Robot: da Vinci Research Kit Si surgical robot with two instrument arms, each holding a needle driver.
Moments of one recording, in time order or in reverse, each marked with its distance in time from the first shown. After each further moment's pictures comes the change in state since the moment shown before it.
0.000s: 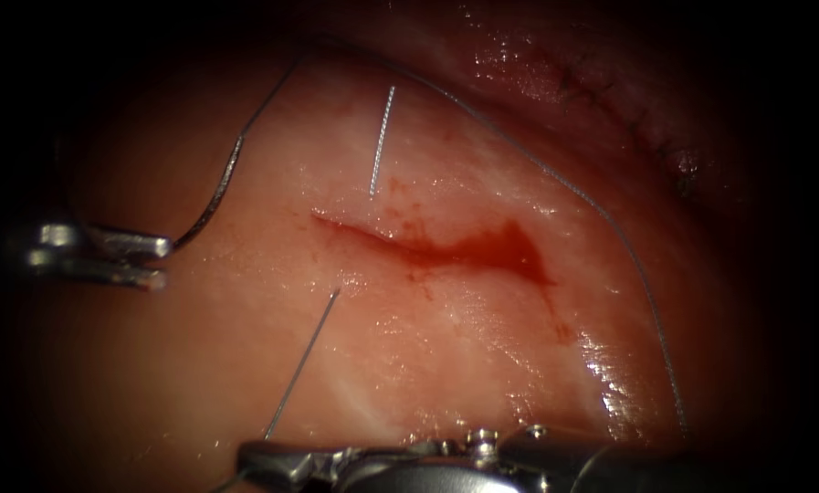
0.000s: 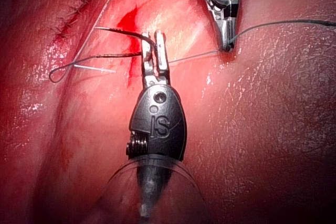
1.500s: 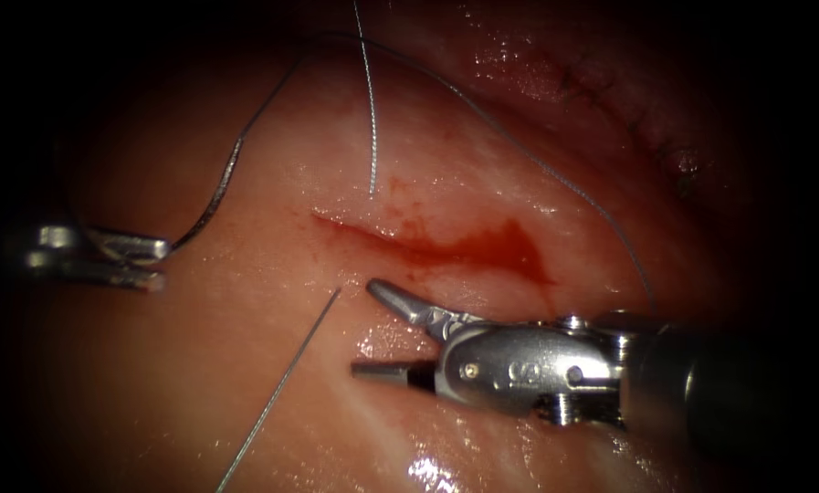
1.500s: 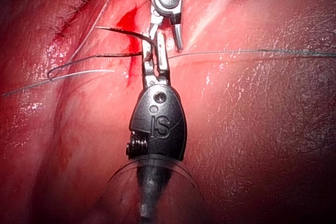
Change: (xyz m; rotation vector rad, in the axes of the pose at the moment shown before) right arm -0.012 0.006 -0.003 -0.157 -0.153 0.095; left arm 0.000 0.000 0.000 -0.001 0.000 -0.007
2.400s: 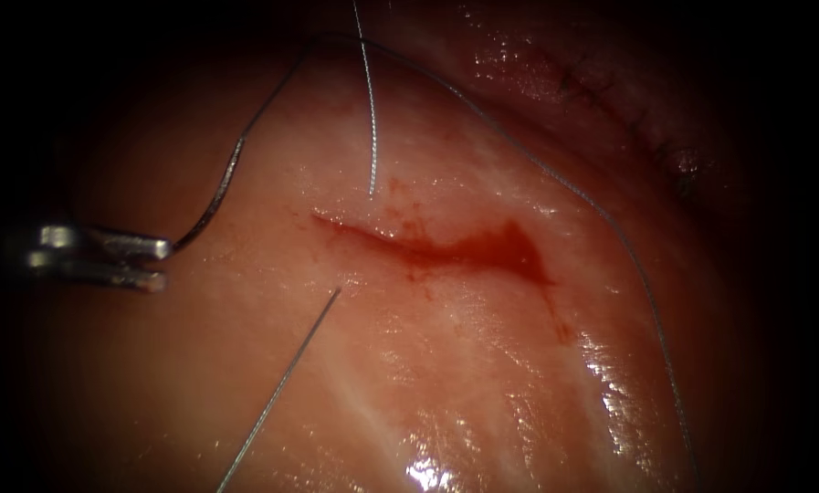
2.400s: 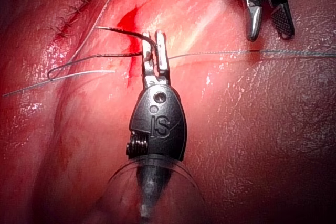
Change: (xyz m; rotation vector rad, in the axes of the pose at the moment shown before) right arm 0.014 -0.011 -0.002 0.186 0.166 -0.065; left arm 0.000 0.000 0.000 0.000 0.000 0.000
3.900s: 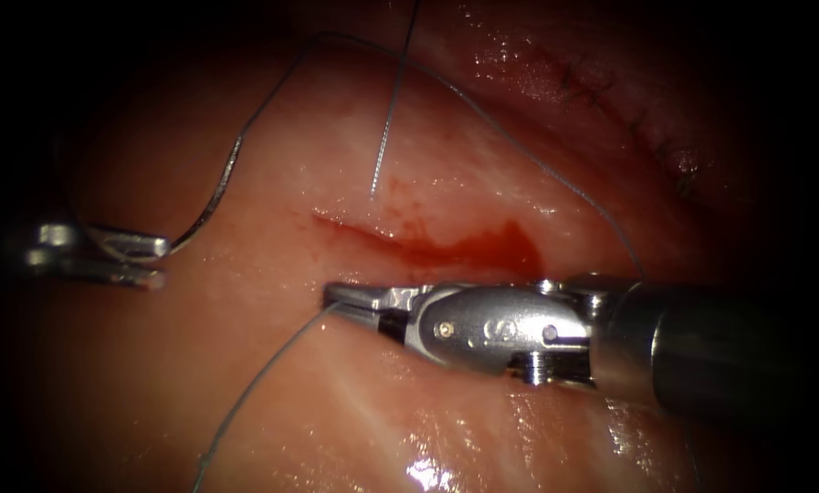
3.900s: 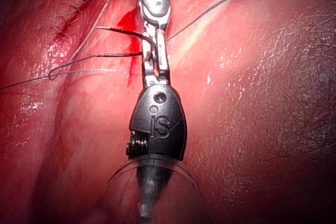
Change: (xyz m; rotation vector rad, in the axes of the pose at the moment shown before) right arm -0.014 0.012 -0.001 -0.080 -0.058 0.080; left arm 0.000 0.000 0.000 0.000 0.004 -0.001
